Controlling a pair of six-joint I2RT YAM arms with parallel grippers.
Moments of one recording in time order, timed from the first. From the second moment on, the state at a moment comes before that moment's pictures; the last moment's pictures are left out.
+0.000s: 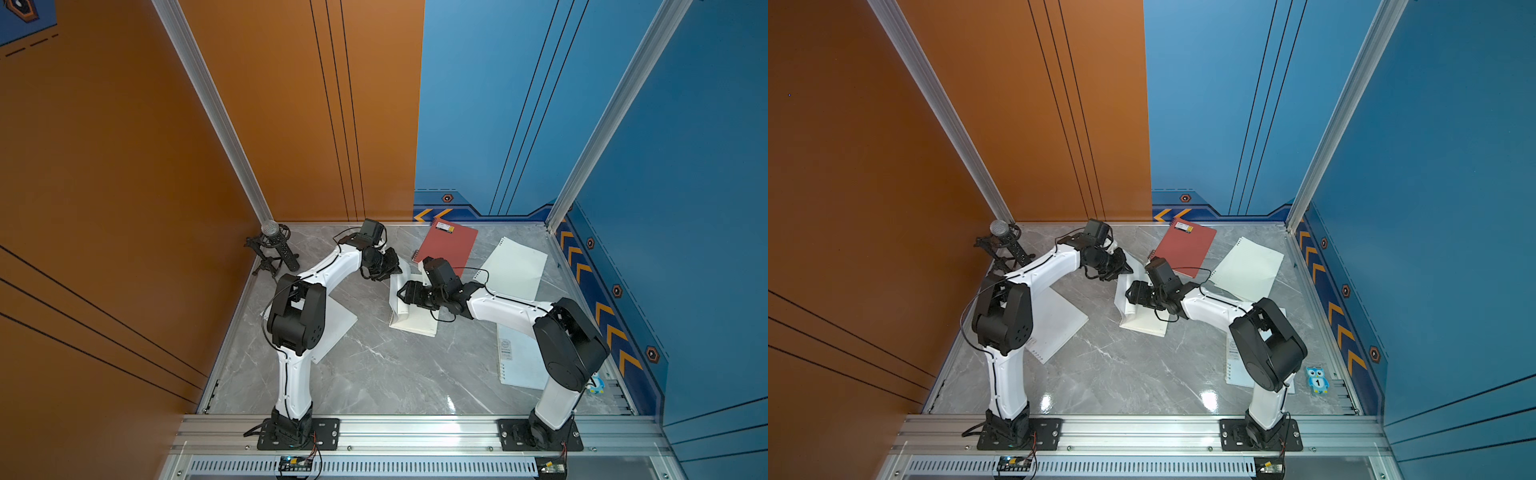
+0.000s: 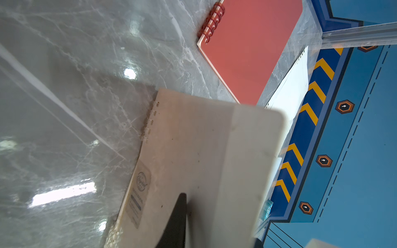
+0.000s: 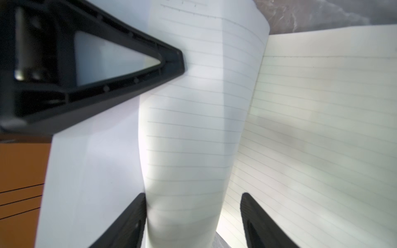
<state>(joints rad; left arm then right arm) -0.37 2.04 1.65 -0.64 0.46 -0.79 0.67 1.79 1.14 -0.12 -0.20 0.78</state>
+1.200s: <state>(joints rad) -0.29 2.06 1.65 -0.65 0.54 -0.71 0.58 1.94 1.32 -0.28 -0.10 0.61</state>
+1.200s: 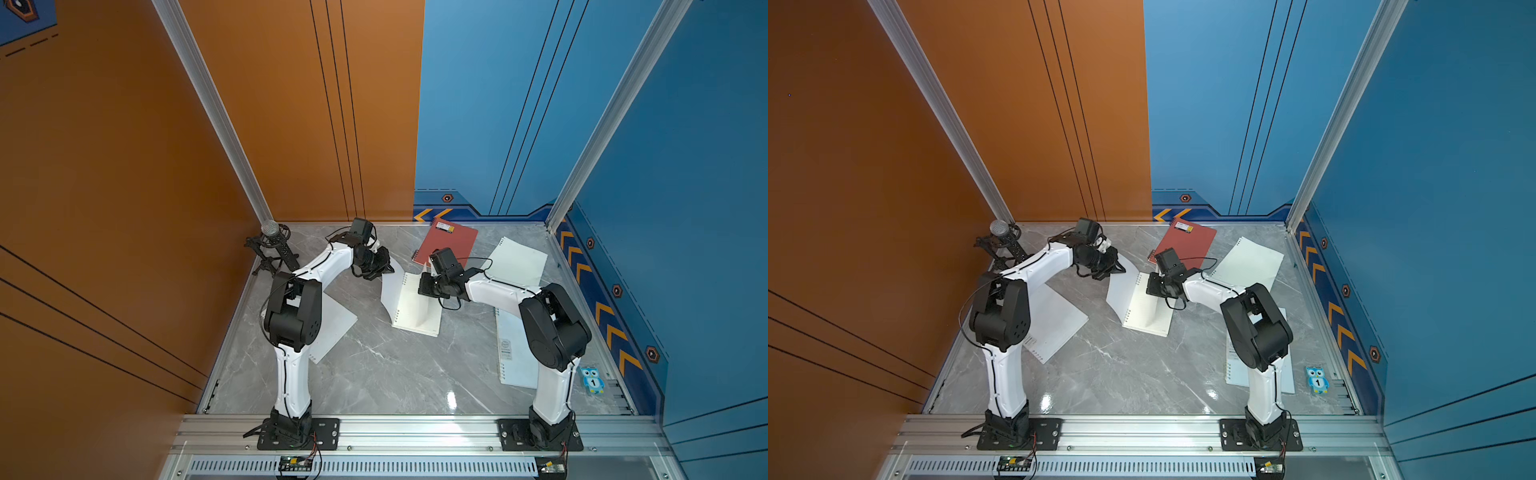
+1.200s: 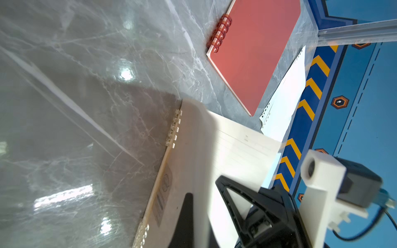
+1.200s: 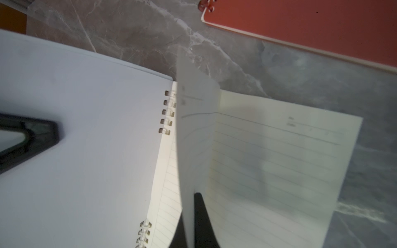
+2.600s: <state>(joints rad) -0.08 2.01 1.71 -0.69 0.29 -0.74 0.23 1.37 1.05 -0.29 -0.09 0.44</state>
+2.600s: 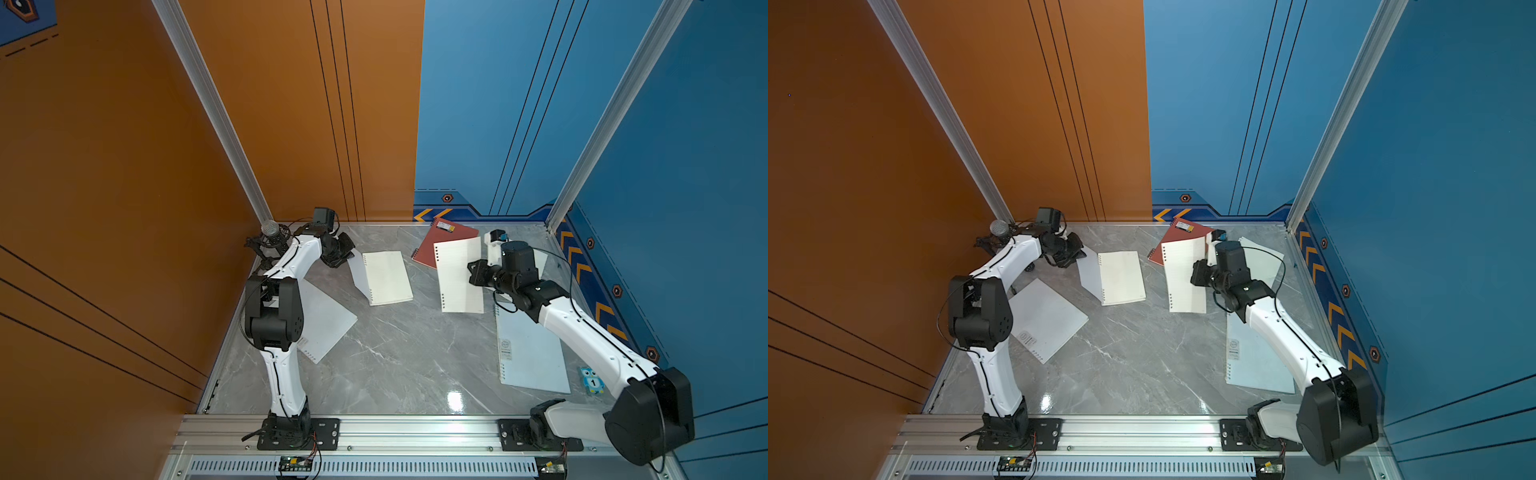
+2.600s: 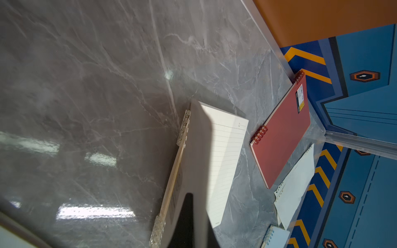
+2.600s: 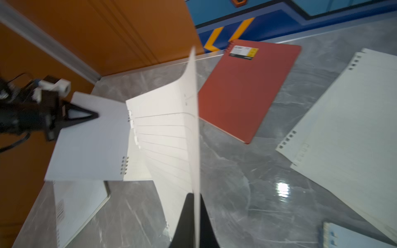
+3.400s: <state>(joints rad) -0.34 2.20 2.06 -0.75 0.05 -0.66 -0.19 1.98 1.52 -0.69 0.20 0.47</state>
